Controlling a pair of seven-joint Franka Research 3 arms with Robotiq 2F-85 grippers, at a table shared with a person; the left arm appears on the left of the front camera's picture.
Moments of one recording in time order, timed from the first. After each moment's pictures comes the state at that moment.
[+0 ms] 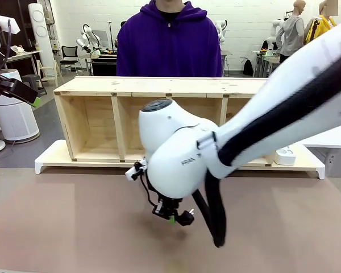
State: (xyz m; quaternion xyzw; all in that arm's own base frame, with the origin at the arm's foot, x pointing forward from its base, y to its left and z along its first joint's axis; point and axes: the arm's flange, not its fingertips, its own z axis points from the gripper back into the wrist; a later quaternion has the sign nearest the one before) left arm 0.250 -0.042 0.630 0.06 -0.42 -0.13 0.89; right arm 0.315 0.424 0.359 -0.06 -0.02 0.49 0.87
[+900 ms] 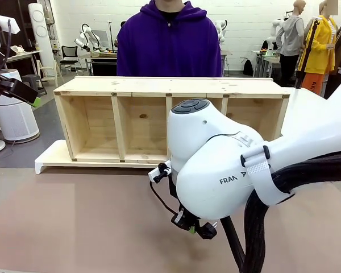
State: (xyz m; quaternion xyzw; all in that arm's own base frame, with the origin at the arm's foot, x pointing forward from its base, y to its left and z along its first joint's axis) left arm 0.250 -0.042 0.630 0.06 -0.42 -0.13 0.89; right arm 0.271 0.378 0.373 -0.05 -0.04 0.42 0.91
